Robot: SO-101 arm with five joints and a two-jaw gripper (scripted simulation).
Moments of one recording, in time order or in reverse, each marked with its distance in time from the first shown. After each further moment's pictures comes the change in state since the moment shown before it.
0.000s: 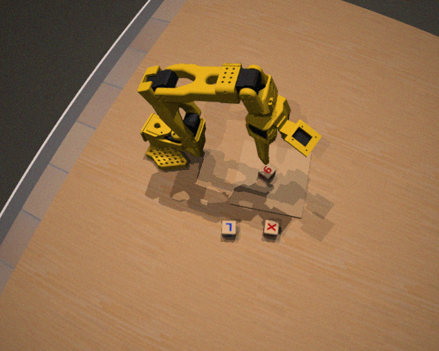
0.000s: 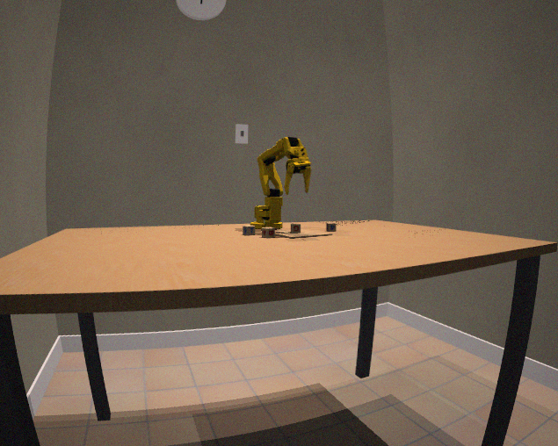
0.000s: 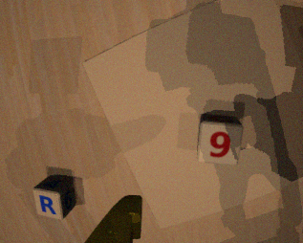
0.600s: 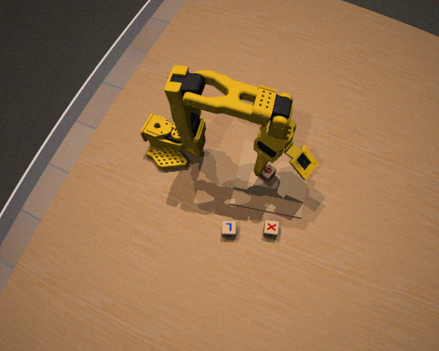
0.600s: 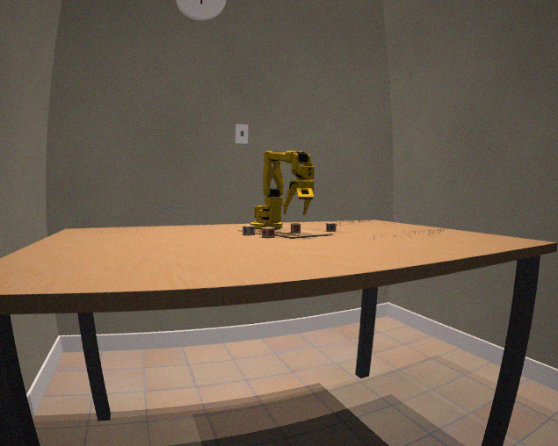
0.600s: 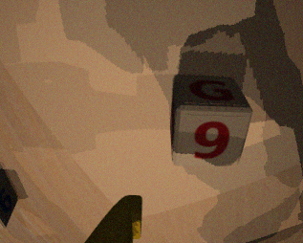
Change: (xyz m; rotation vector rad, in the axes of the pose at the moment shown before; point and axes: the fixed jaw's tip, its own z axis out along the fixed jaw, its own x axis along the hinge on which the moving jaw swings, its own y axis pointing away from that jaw) arm 0.031 -0.015 0.055 0.169 0.352 0.000
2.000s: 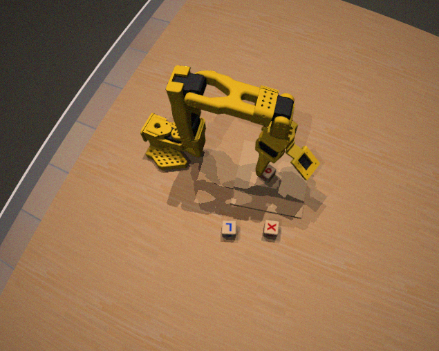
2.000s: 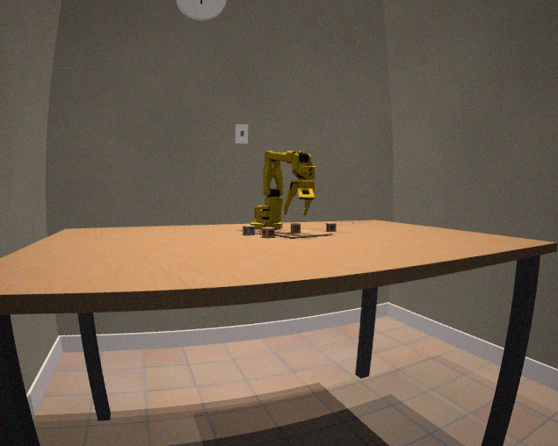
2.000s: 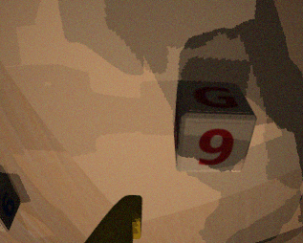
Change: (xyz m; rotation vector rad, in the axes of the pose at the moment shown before) arm -0.002 0.002 0.001 -0.001 -0.001 0.000
